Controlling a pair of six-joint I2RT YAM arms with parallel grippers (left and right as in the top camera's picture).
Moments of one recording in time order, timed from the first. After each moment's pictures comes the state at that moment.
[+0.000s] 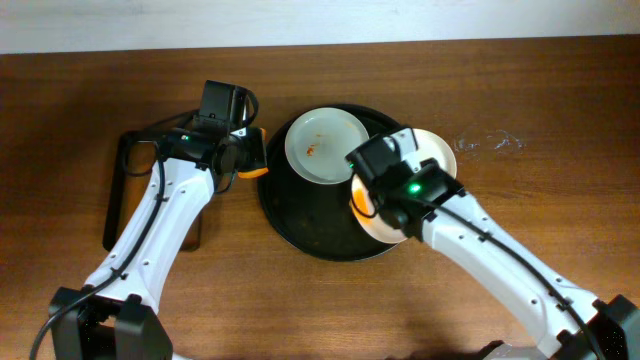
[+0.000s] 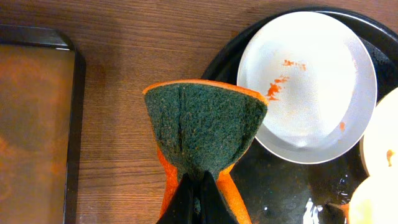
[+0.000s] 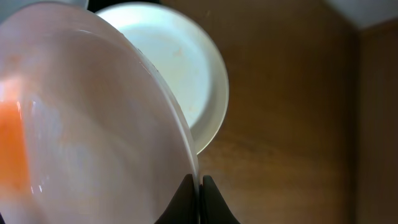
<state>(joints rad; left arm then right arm) -0.25 1.65 1.37 -0.77 -0.03 -0.32 0.61 1.53 1.24 -0.96 0.69 0.21</state>
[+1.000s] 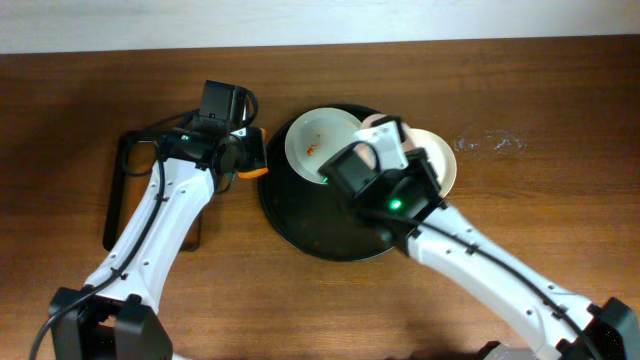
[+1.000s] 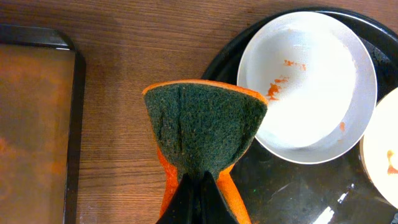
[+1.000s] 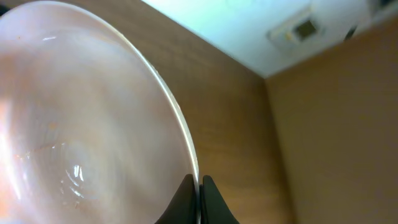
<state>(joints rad) -0.25 1.65 1.37 -0.77 -0.03 -0.32 0.70 1.53 1.27 -0.88 1.04 0.25</state>
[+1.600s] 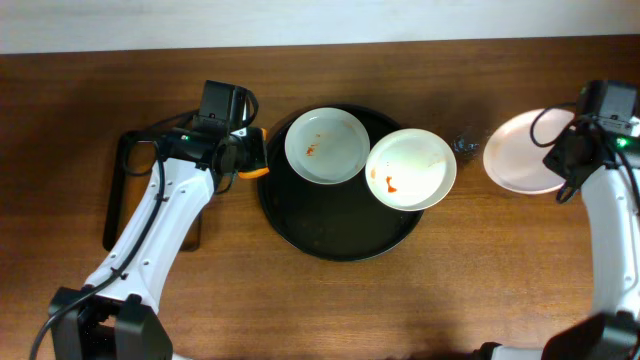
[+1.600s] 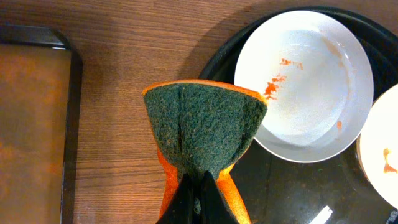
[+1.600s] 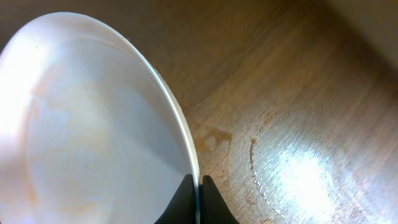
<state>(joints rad) -0.25 1.65 1.37 -0.77 -0.02 -0.32 -0.32 1.54 1.36 -0.93 0.38 0.39</state>
